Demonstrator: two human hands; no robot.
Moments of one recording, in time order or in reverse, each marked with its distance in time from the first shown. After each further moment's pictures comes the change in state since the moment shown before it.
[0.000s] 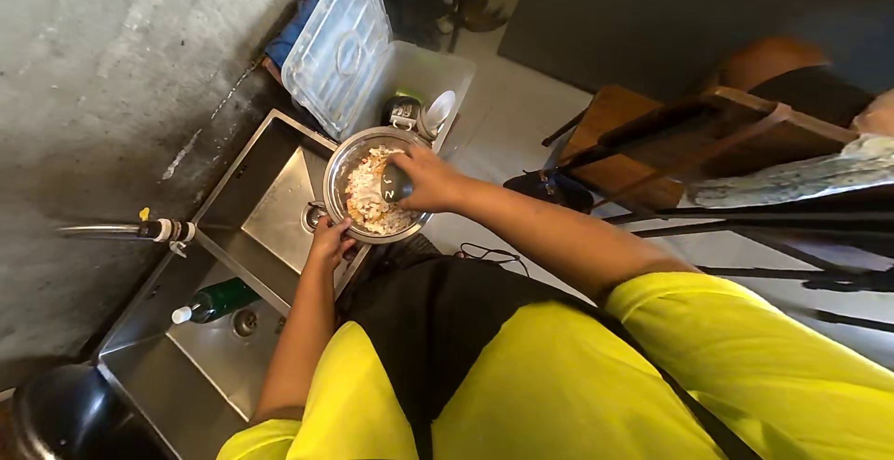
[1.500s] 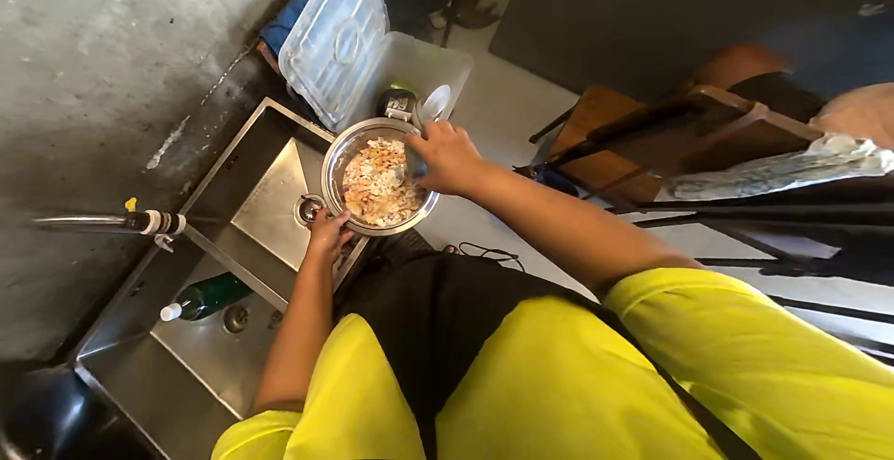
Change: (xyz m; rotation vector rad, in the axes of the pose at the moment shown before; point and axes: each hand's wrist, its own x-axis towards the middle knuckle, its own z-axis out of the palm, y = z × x) left_hand 0.003 -0.002 -0.005 0.003 -0.026 0.012; right_hand 0.002 0.005 -0.018 -0.345 0.031 0.037
